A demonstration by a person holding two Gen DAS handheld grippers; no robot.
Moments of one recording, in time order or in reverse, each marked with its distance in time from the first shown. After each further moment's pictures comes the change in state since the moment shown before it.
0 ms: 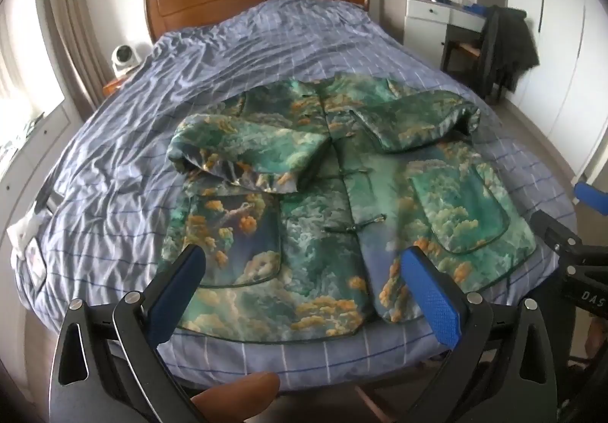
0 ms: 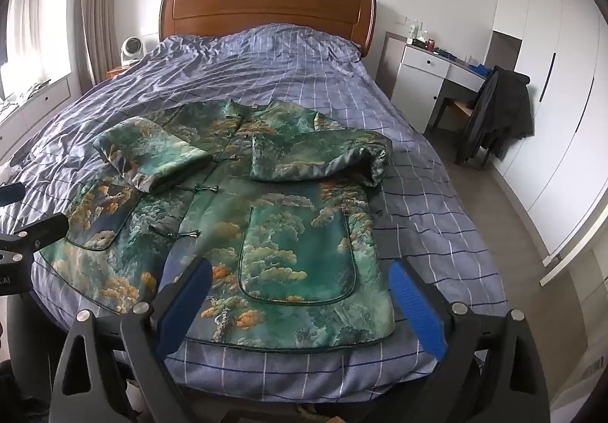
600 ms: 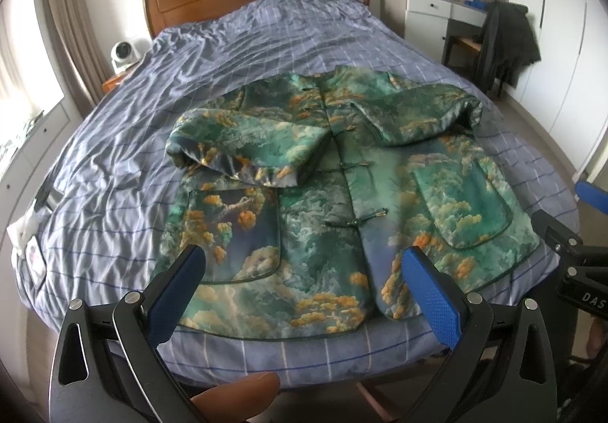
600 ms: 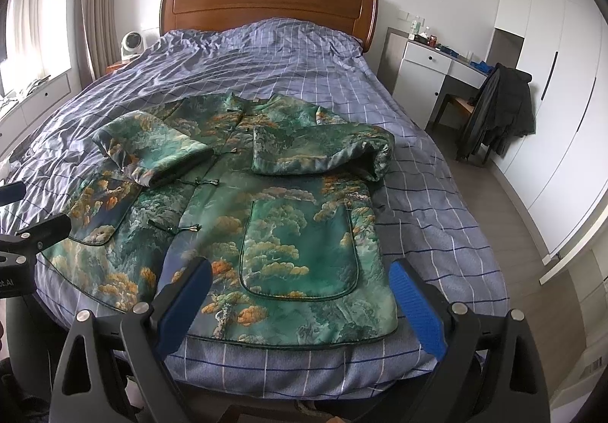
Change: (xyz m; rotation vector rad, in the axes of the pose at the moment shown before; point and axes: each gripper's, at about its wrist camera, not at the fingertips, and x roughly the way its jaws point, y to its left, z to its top) left arm 0.008 -0.001 -0.003 0.010 0.021 -0.002; right arm 0.004 0.004 -0.003 -0.005 0.022 -0.001
